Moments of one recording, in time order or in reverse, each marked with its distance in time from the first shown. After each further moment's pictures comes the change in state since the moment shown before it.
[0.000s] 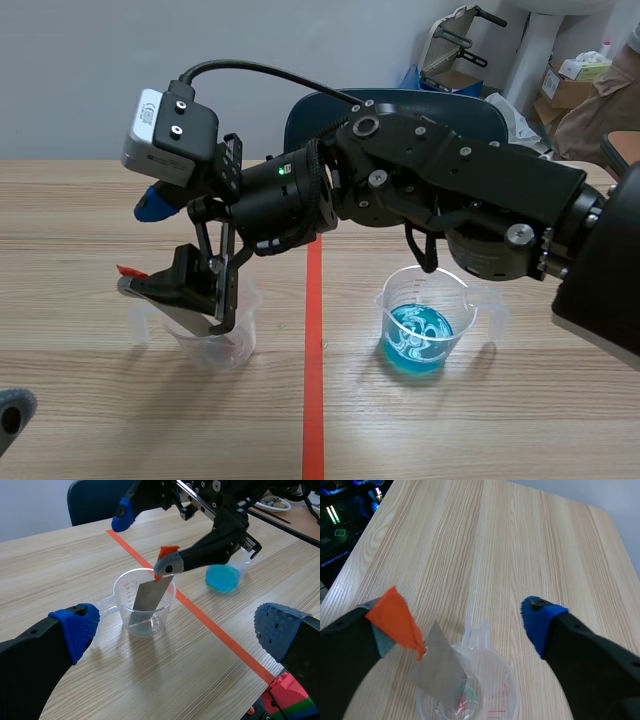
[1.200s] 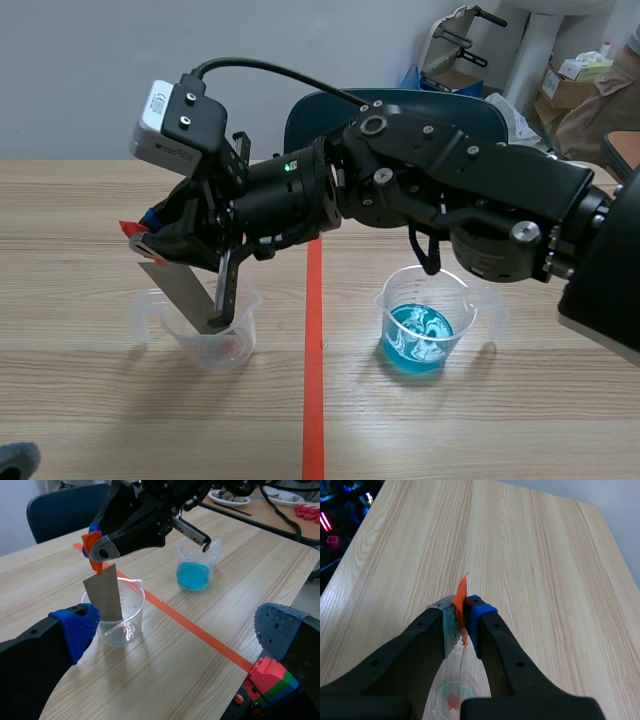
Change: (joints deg) left arm 0.0 0.0 0.0 0.0 8.7 -4.1 -5.0; right arm 0.0 0.6 0.0 0.0 2.1 -2.1 -0.7
